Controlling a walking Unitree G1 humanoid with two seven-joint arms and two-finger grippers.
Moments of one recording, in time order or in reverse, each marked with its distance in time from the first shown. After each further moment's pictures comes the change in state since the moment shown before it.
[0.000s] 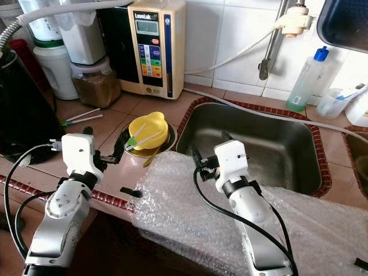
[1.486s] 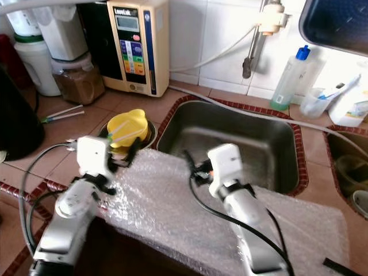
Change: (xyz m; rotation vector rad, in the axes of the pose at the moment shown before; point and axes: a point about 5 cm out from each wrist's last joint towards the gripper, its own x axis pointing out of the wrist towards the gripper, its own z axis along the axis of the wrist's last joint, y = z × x) left arm 0.007 -0.006 -0.003 0.006 -0.019 -0.032; right arm 0.000 0.013 -0.002 0.023 0.033 0.077
